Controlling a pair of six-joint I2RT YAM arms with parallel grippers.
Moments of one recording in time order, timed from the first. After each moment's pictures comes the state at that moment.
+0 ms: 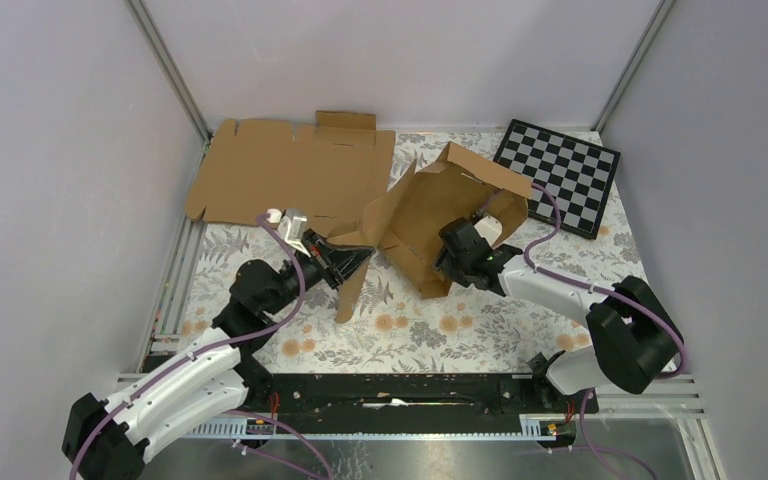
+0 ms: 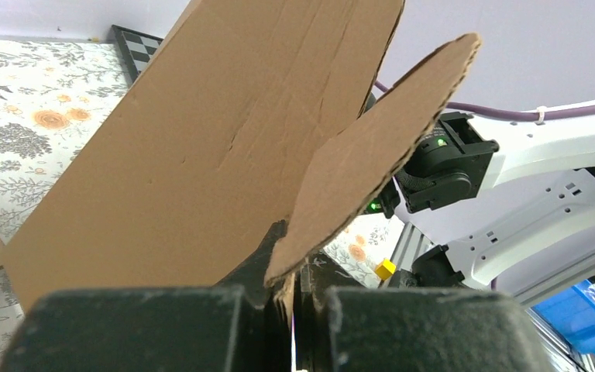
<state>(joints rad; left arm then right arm) -0.69 0.71 0.41 0.47 0.25 -0.60 0.69 1.43 0.79 -0.31 0.29 1.10</state>
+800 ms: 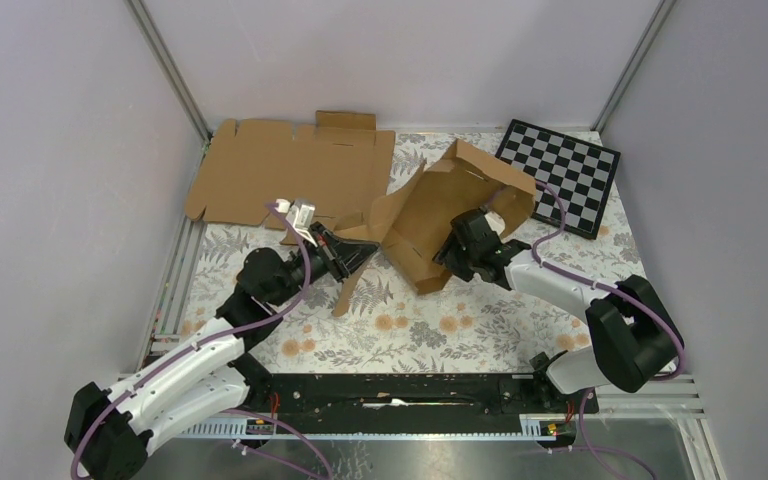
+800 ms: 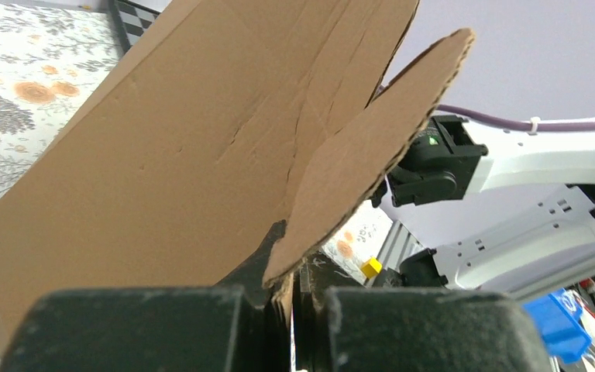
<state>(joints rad) -0.69 0.79 0.49 0.42 0.28 -0.66 0.60 1.43 0.78 -0.28 0.15 1.10</state>
